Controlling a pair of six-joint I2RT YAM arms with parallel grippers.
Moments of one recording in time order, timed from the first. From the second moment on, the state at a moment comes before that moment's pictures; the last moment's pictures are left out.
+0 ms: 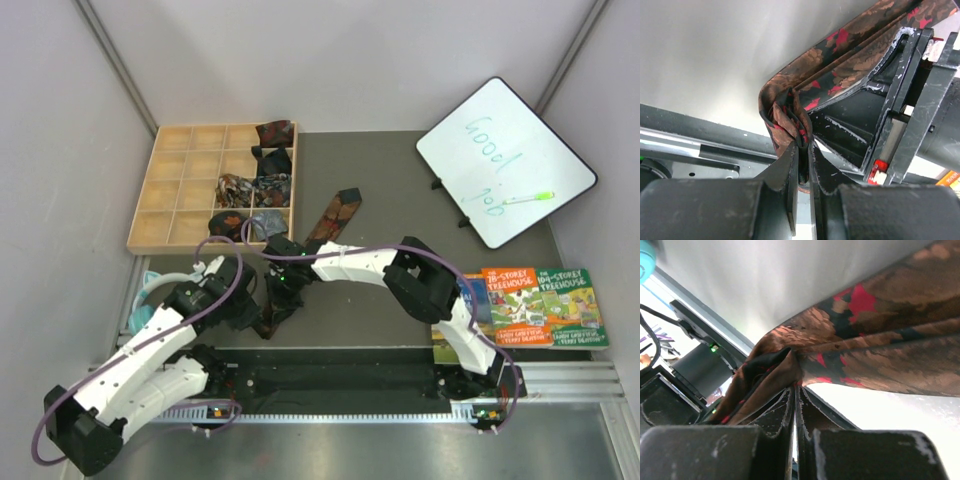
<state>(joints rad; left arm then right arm) -0.61 0.79 0.65 -1.00 -0.13 -1.17 1.09 2.22 1.64 -0.54 -0.49 0.92</state>
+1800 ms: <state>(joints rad) -0.48 1.25 0.82 -0.76 -0.13 -0.97 0.91 1.91 1.42 -0.61 -0.47 0.77</state>
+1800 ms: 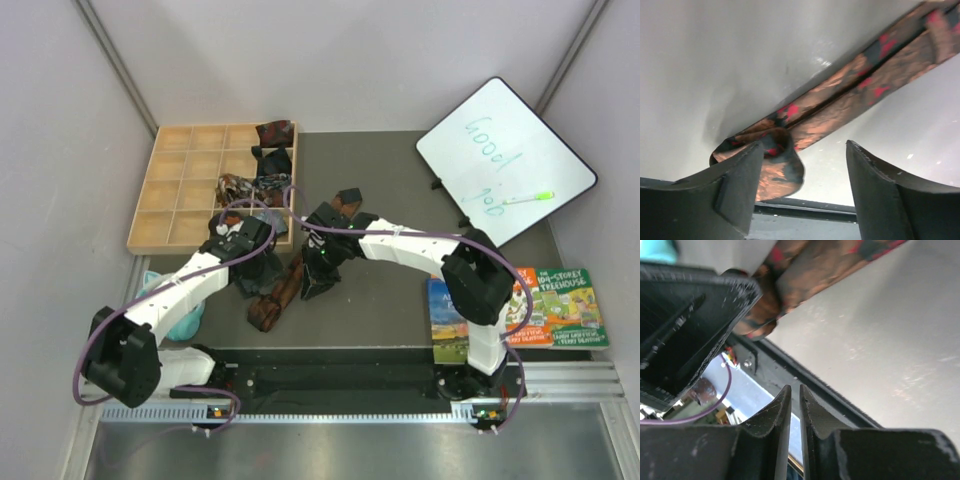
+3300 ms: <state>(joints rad) -0.42 0.67 0.70 -1.13 -0.14 -1.05 0.98 2.22 1.72 -0.51 -0.61 0.85</state>
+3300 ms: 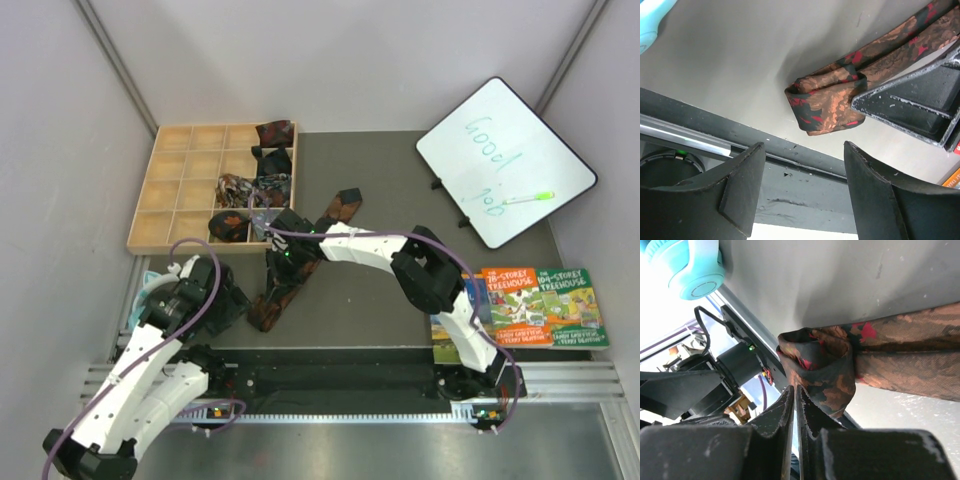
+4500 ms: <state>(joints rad) -0.42 0.52 0.39 -0.88 -0.11 -1.26 0.93 2.27 1.65 -0.38 -0.62 0.79</state>
